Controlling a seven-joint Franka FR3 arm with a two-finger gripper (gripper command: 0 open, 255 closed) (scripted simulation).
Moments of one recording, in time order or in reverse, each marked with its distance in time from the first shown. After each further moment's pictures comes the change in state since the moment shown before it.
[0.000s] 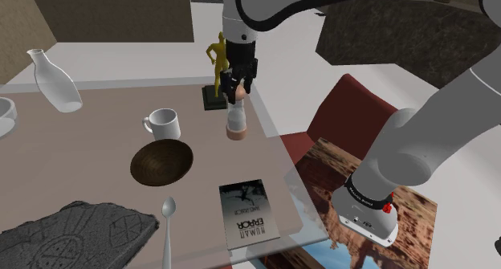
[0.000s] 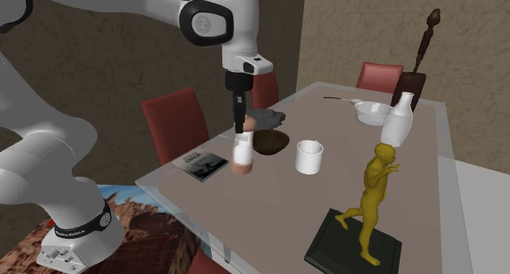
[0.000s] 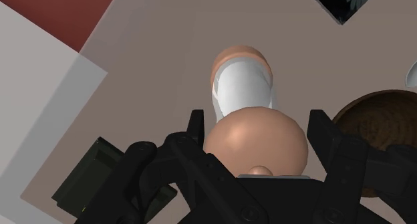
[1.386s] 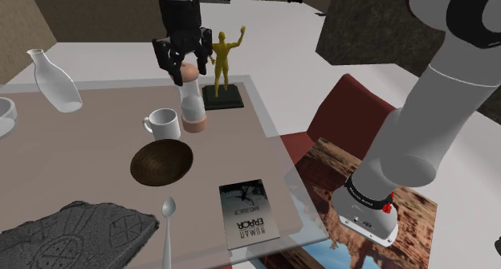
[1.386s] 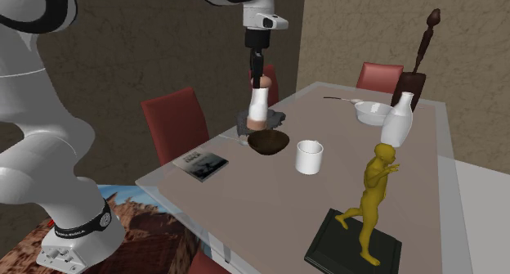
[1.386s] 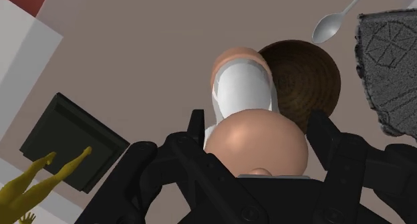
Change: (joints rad) arm 0.085 0.310 0.136 0.563 -0.068 -0.254 0.254
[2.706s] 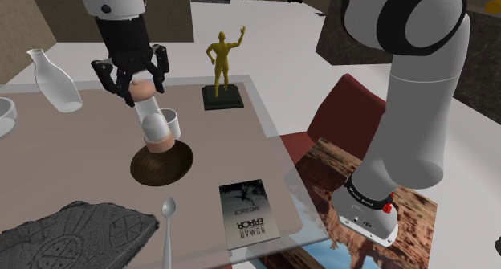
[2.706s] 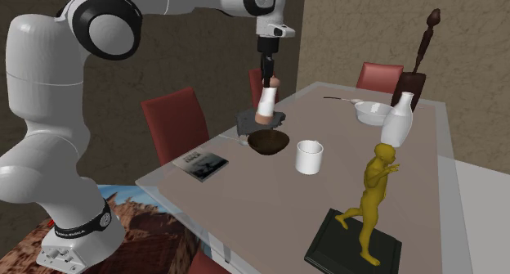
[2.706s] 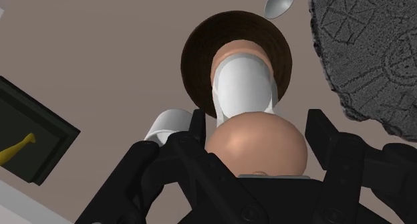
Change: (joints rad) arm 0.137 0.322 0.056 0.338 -0.122 -0.036 0.178
